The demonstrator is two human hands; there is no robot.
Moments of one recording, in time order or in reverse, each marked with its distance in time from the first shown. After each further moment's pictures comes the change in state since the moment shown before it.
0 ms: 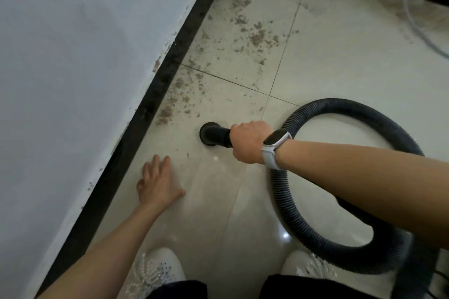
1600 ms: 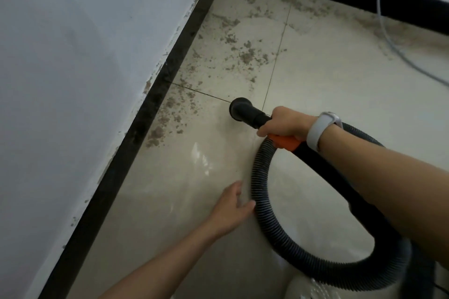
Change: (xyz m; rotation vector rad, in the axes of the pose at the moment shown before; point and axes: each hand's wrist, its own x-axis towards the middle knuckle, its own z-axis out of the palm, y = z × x) left_hand -0.026 0.121 0.028 -0.702 -0.335 0.384; right_hand 0.020 0.083 -0.036 0.806 -0.142 0.480
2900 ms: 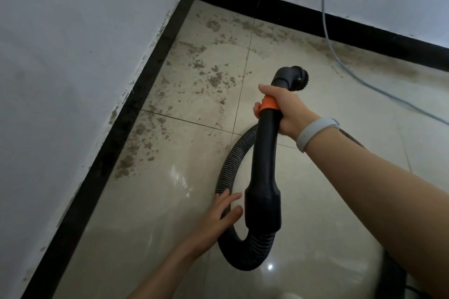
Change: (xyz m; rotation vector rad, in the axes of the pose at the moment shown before) left_hand 0.009 0.024 -0.005 -0.157 -0.224 0.215; right_hand -0.019 0.008 -0.058 1.569 0.264 -0.032
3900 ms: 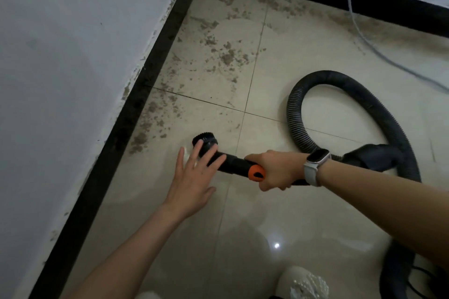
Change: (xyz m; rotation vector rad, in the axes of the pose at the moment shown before) left_hand -0.008 -0.017 -0.061 1.265 0.407 0.384; right_hand -0.017 0.095 -0.058 -1.875 -0.786 0.002
